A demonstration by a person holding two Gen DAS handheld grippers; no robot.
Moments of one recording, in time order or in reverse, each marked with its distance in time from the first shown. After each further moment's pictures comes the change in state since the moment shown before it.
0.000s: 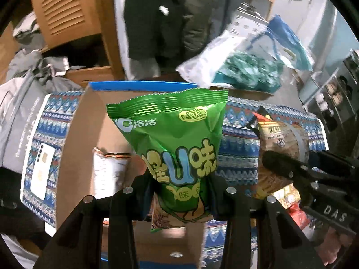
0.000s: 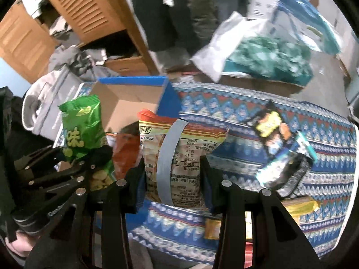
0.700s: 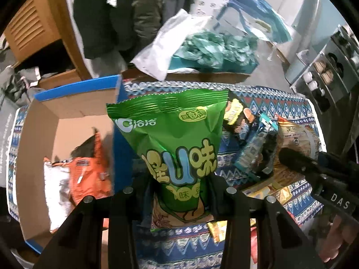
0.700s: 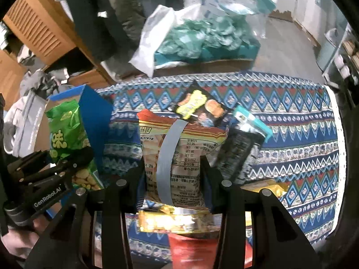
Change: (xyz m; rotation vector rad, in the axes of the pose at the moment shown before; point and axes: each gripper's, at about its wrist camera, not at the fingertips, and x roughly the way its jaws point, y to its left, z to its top) left arm 0.047 -0.102 0.004 0.112 0.063 -0.059; right arm -0.024 -0.127 -0.037 0.186 -0.028 -0.120
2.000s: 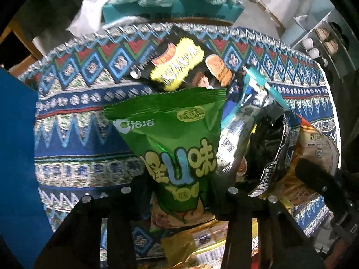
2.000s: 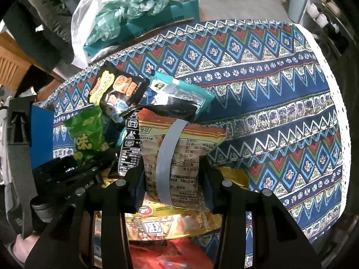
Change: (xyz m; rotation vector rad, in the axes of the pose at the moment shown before) left arm 0.143 -0.110 -0.001 0.073 0.219 -0.048; right arm 0.044 -0.136 -0.025 0.230 0.107 -0.072
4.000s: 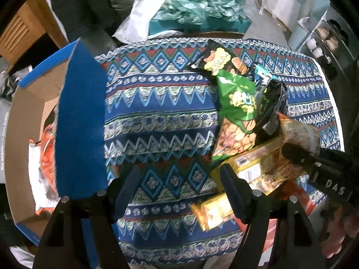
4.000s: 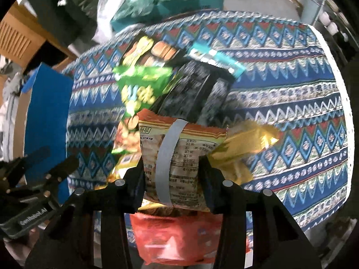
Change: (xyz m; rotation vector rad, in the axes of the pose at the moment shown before) left arm -0.085 0.040 -0.065 0.019 -0.065 0.116; right arm -0.008 0.043 -0.044 -0.076 0.036 0.018
